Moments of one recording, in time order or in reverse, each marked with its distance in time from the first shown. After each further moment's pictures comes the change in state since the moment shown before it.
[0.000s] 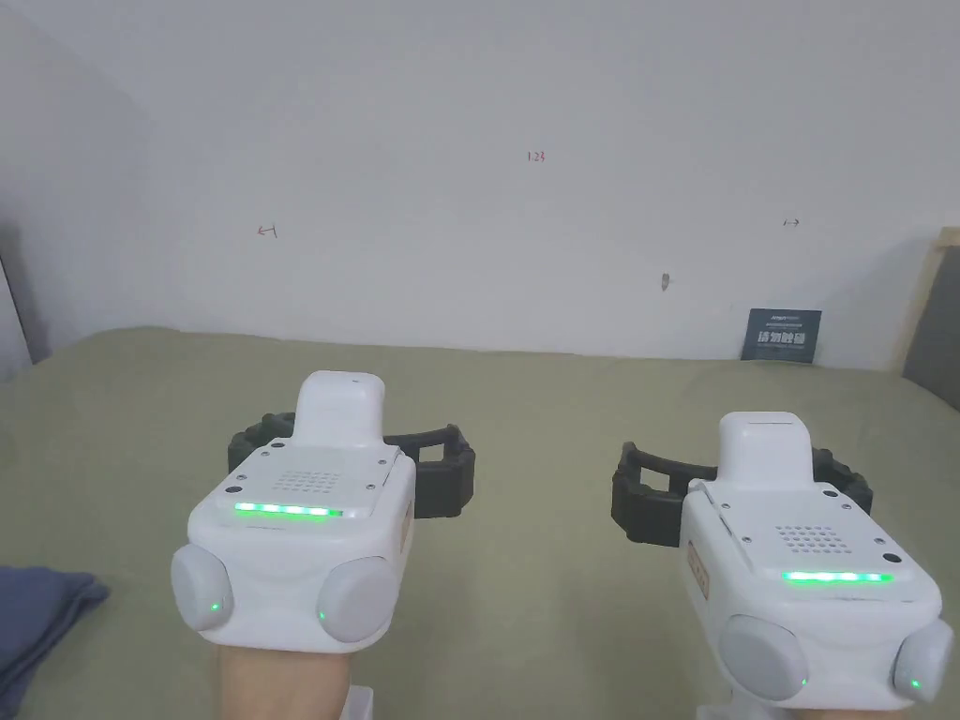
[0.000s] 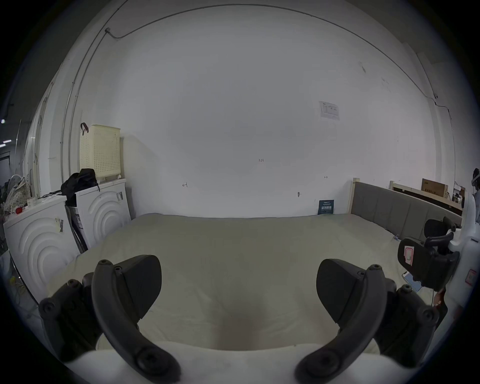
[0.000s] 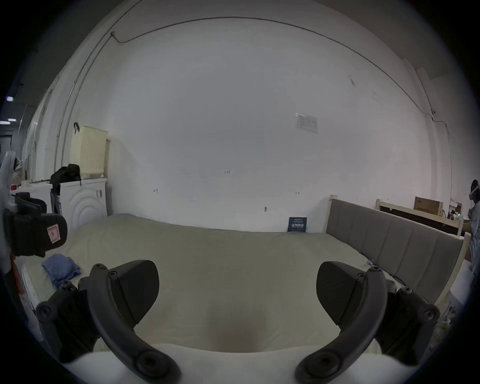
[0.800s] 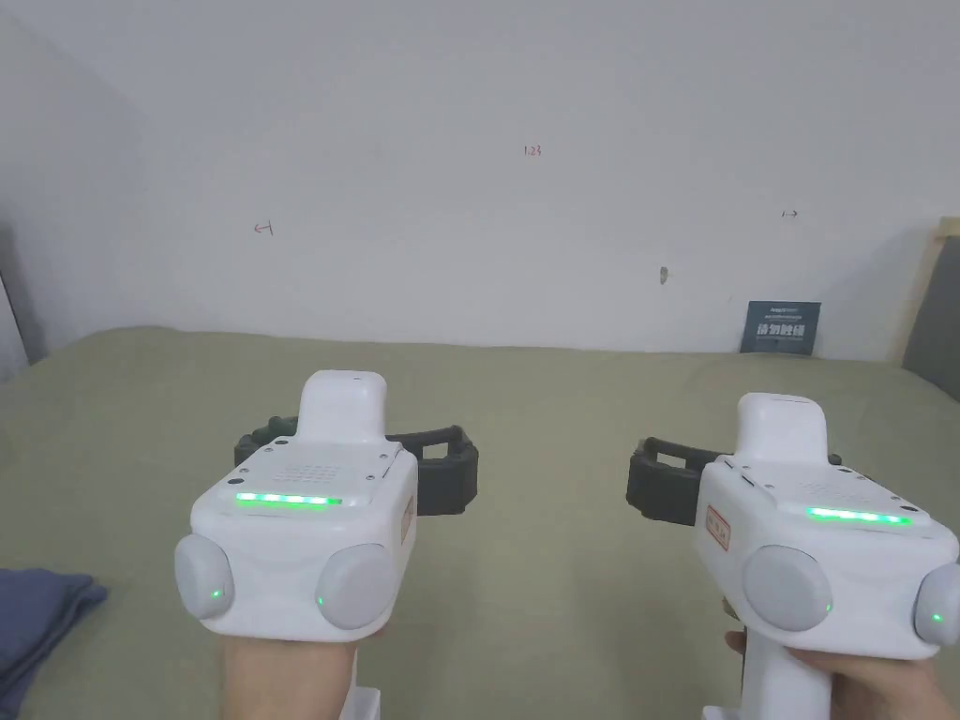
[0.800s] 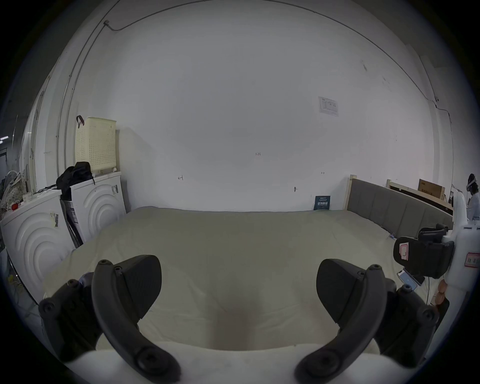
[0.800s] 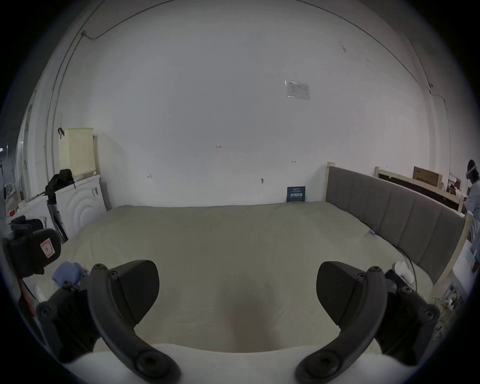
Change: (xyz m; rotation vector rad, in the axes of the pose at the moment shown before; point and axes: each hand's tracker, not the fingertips) left arm 0.002 0.001 -0.007 -0.043 -0.027 0.016; right arm 0.016 0.012 -0.016 -0.182 -0.009 -0.112
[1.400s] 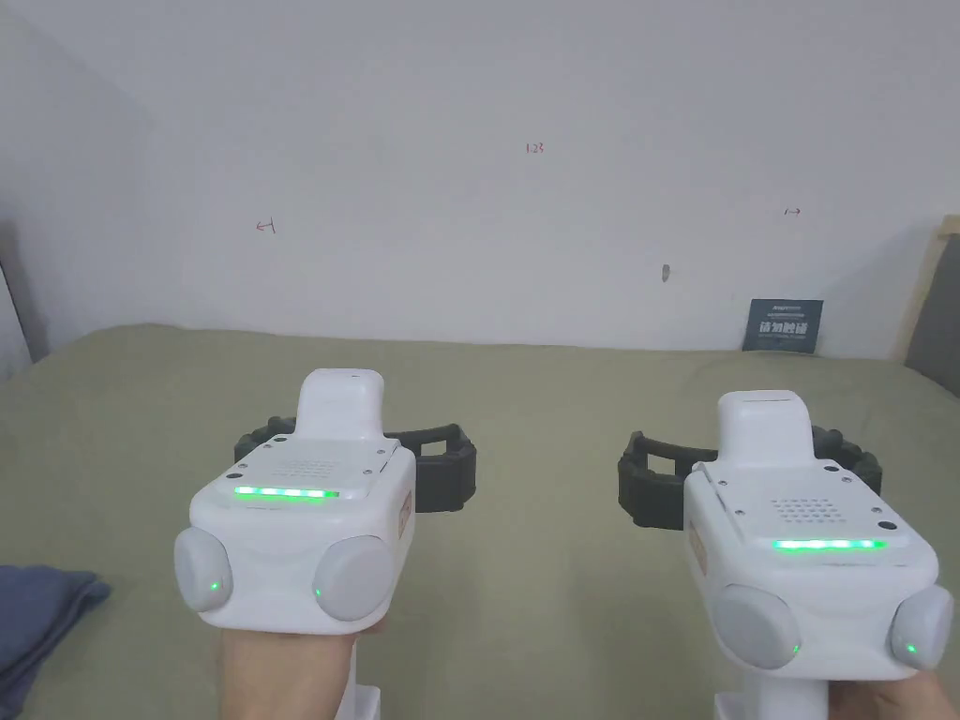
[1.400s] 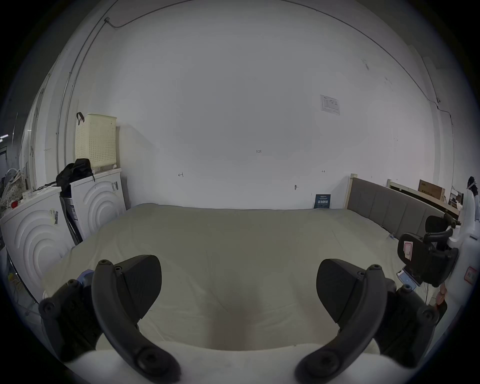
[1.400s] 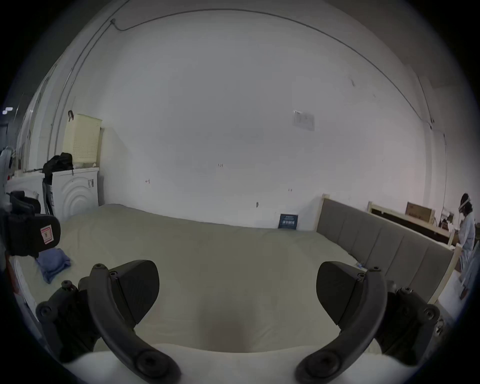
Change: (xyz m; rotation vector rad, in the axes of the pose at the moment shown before) left arm -0.002 0.000 -0.001 -0.017 0.000 0.010; right arm -0.016 -0.009 0.011 0.153 -0.050 0.170
